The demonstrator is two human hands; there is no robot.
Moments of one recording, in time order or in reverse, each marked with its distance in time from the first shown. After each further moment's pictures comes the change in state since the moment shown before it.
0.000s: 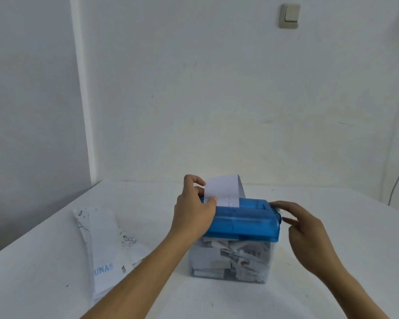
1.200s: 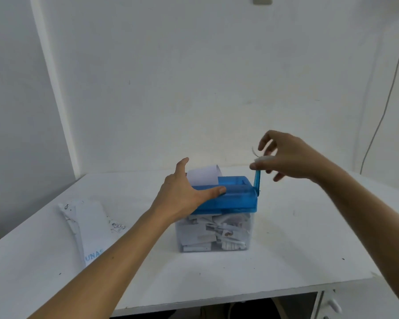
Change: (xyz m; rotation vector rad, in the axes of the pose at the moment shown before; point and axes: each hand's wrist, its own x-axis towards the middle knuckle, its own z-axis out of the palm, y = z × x) left_hand -0.006 0.013 -0.009 0.260 -0.232 -0.033; right_hand 0.063 -0.075 -0.071 -0.151 -0.219 0.073
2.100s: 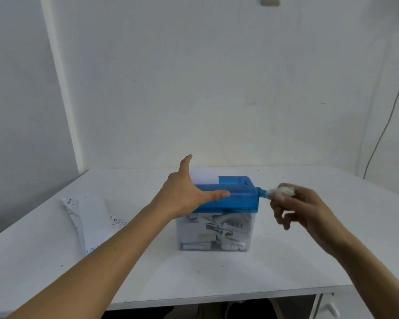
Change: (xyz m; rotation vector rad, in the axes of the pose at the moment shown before) left_hand -0.001 0.004 -0.003 0.049 -0.060 0.003; right_hand -0.082 0.047 0.043 0.627 -0.041 -0.120
